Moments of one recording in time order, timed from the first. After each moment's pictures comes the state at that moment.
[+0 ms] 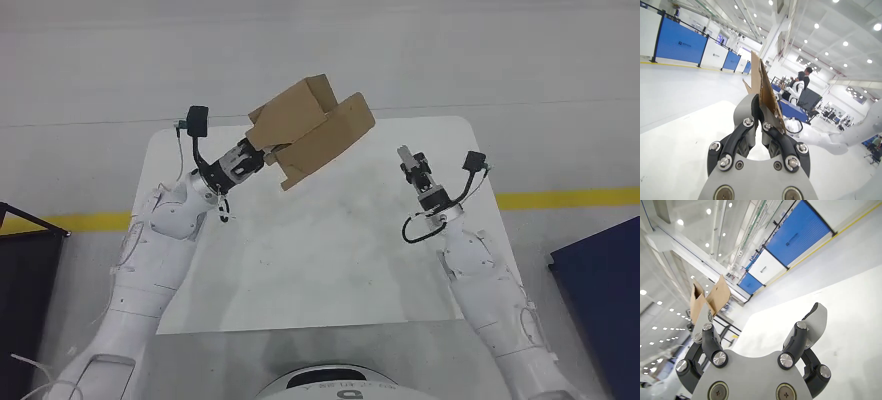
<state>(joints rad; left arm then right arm) 1.12 -1.21 -1.26 -1.34 0.22 -0.89 -0.31 -1.38 -1.24 1.29 -1.42 -0.12 -0.54 0.04</state>
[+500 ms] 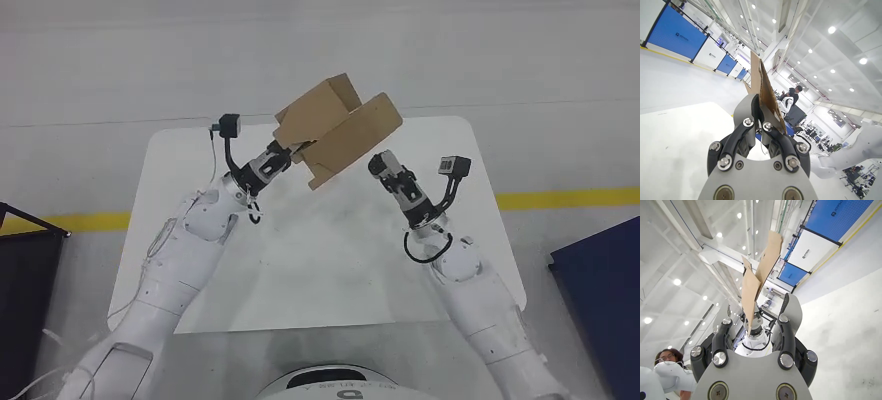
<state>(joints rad) 1.07 -1.26 -1.09 -1.26 0.09 -0.81 -0.28 -1.41 -1.25 1.23 -1.50 0.14 -0.67 0.24</state>
